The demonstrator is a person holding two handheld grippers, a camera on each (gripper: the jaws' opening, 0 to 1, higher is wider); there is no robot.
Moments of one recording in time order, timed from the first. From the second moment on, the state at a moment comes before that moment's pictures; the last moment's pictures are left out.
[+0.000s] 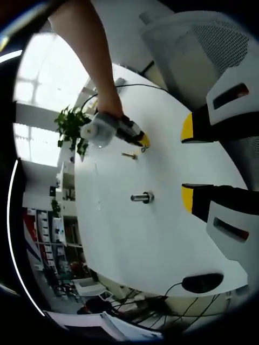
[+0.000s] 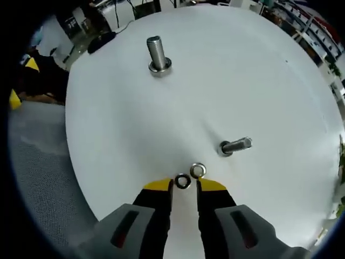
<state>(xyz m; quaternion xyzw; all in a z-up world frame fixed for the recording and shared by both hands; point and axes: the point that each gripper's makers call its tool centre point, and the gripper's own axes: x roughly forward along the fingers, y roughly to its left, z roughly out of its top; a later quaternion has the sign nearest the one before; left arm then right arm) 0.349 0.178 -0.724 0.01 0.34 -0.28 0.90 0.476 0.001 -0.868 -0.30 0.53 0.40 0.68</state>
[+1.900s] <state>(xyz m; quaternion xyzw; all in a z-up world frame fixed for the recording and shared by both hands) 0.349 0.179 -0.726 0.01 0.34 -0.28 0.90 0.472 0.000 -0.870 -0.37 0.53 0.41 0.65</state>
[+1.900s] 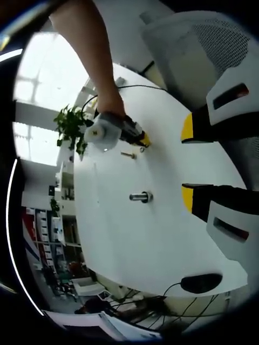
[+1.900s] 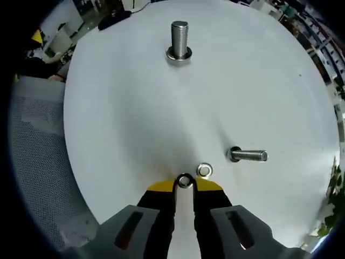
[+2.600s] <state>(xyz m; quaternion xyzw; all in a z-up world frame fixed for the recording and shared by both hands) 0.349 0.178 -0.725 0.01 0.34 -0.28 0.90 0.497 -0.010 -0.837 -0.32 0.51 0.38 0.70</state>
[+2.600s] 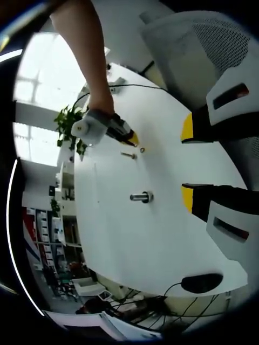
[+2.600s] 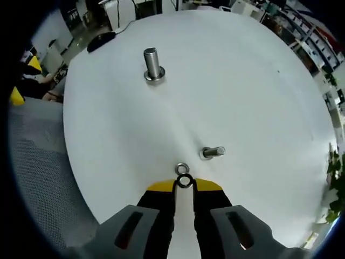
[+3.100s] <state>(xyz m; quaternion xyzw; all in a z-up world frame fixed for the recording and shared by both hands) 0.348 0.177 -0.726 0.01 0.34 -0.29 0.90 0.518 -0.008 -0.809 -0.32 0.48 0.38 0.72</state>
